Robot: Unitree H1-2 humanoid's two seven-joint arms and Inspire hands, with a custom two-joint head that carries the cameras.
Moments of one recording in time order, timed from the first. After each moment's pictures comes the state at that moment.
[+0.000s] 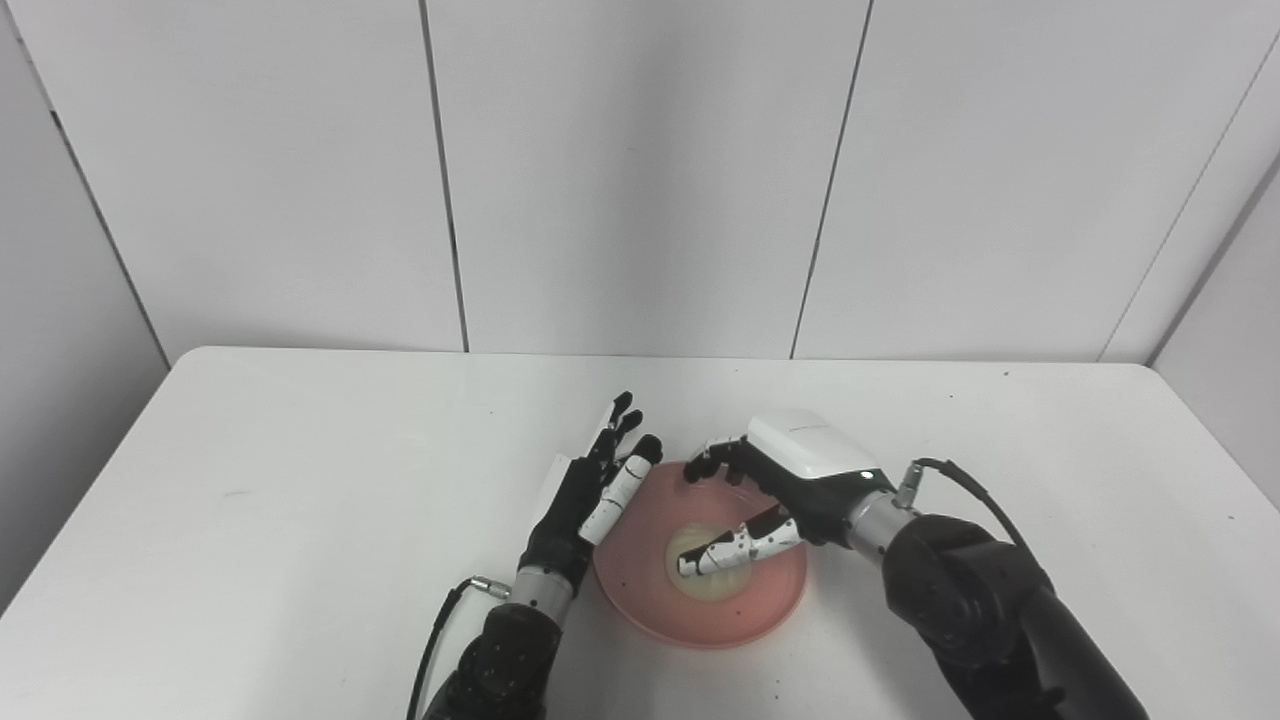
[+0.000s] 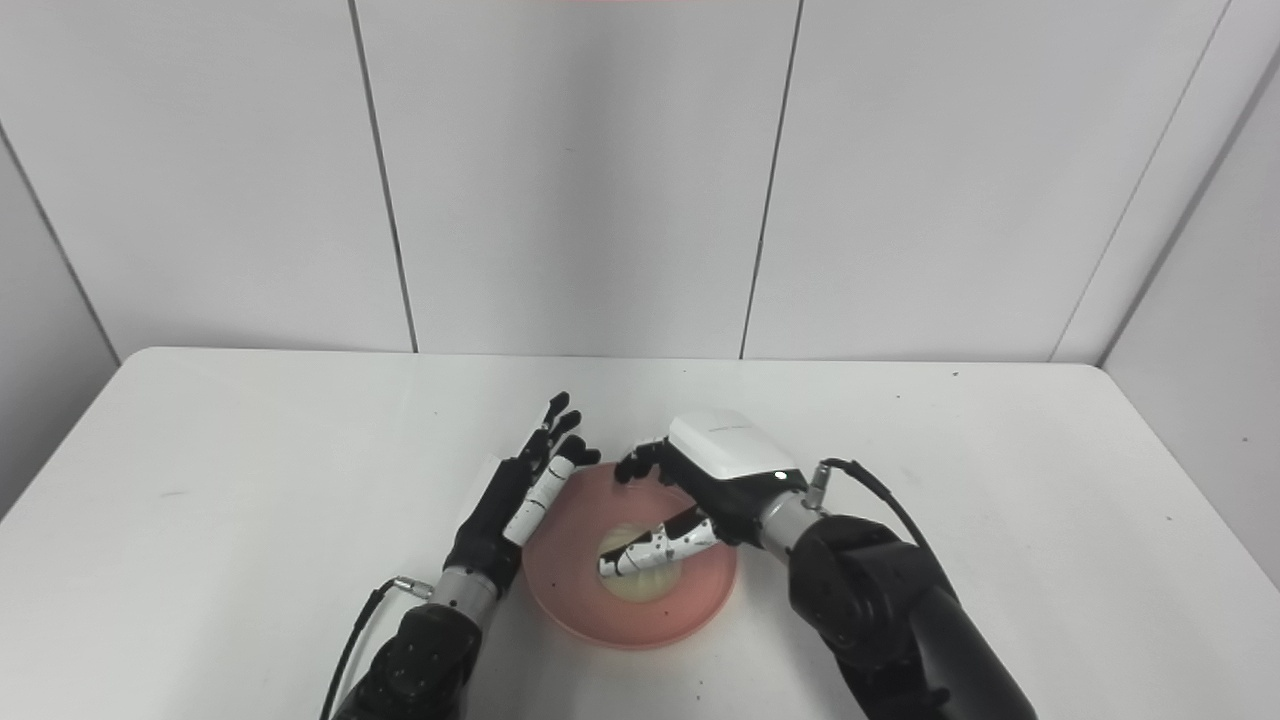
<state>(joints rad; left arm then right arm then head) -0.50 -0.12 -0.18 0.56 0.16 -0.17 0.01 -0.49 -0.40 0.30 -0.22 -0.76 0.23 0.50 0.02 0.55</state>
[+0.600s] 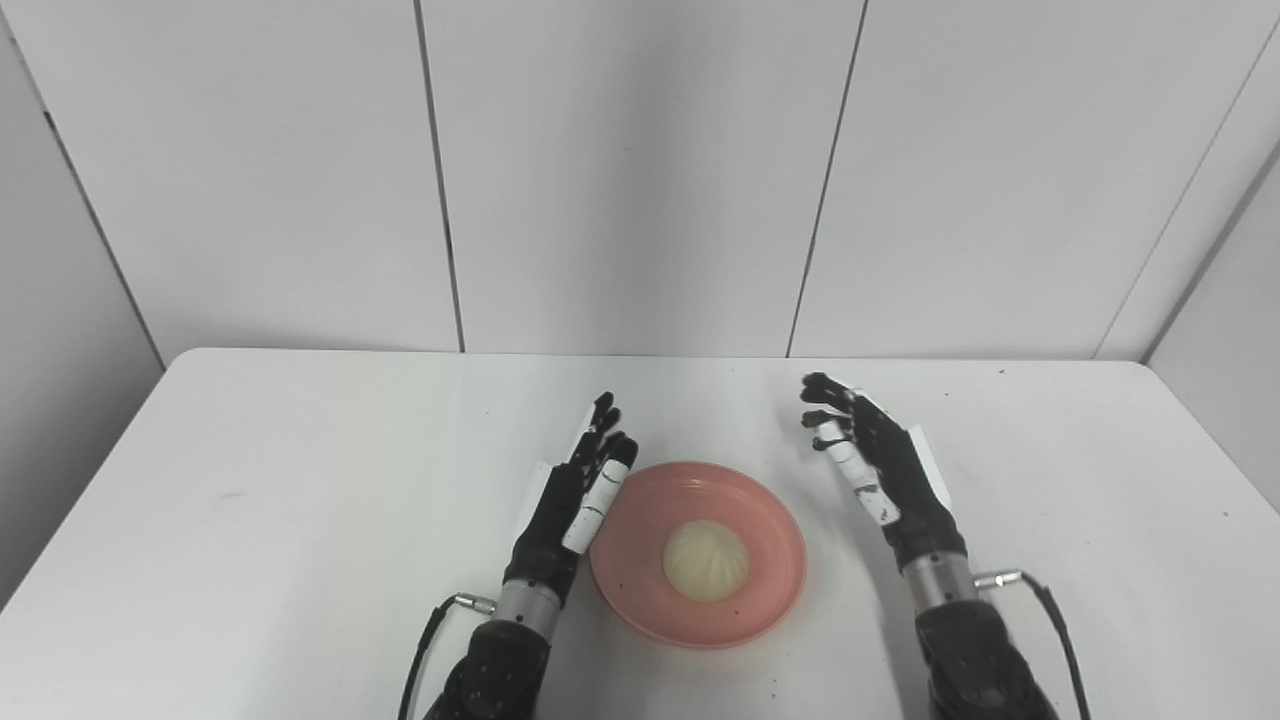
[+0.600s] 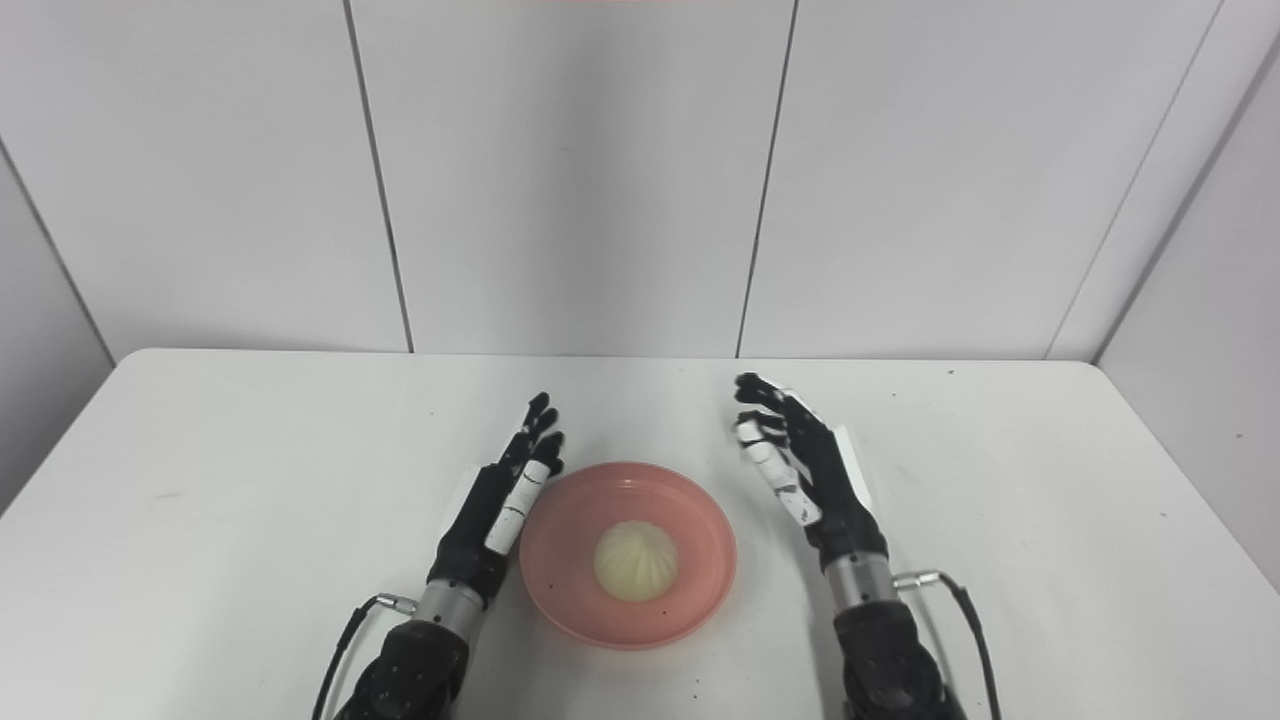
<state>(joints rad) -0.44 -0.12 -0.15 0.47 0.16 -0.19 0.04 -0.35 -0.14 -0.08 0.24 -0.09 -0.18 -0.01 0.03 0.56</state>
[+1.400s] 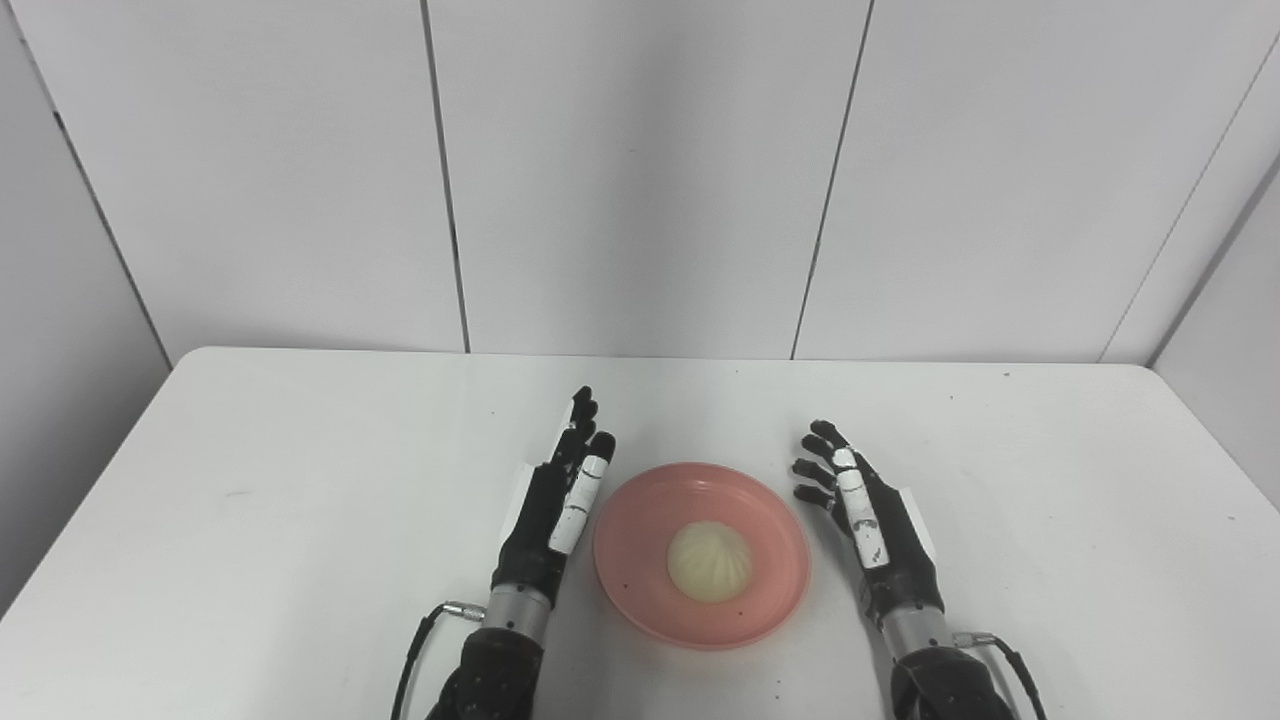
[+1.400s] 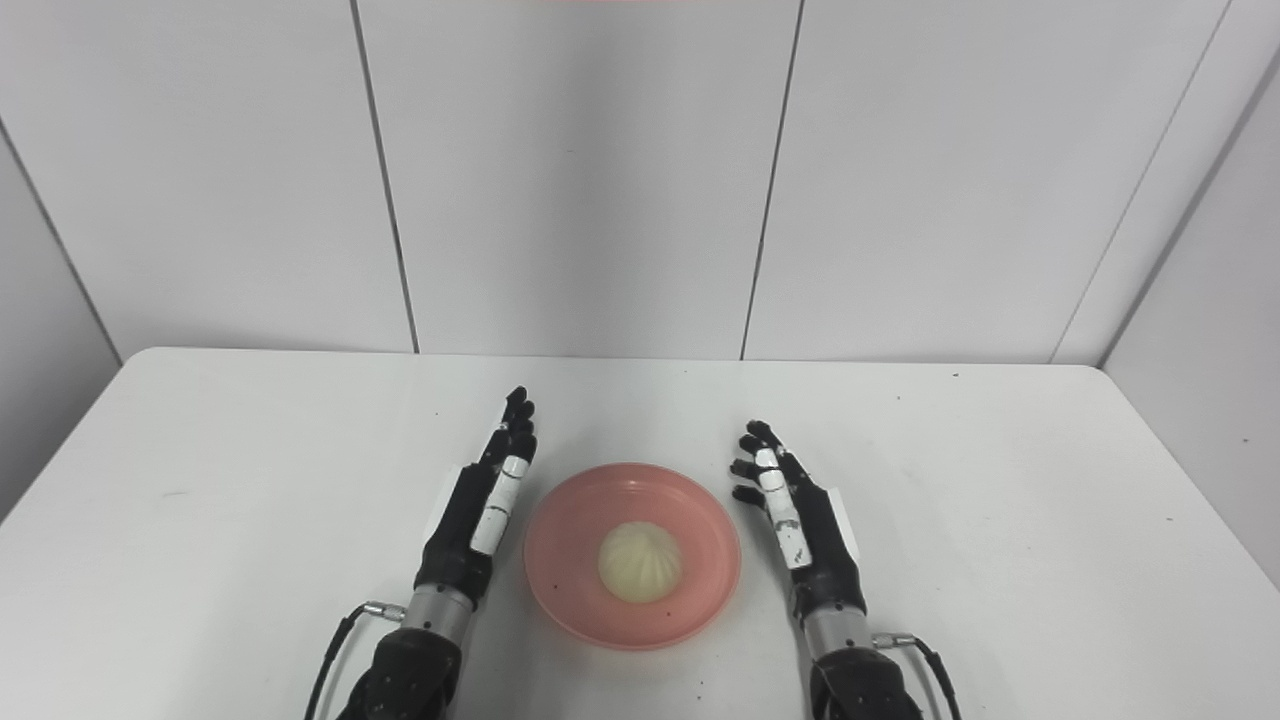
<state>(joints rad) -0.41 -0.13 -0.12 0.44 0.18 -0.20 0.09 -0.30 -0.10 -0.04 0.16 0.01 0.04 0.00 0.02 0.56</state>
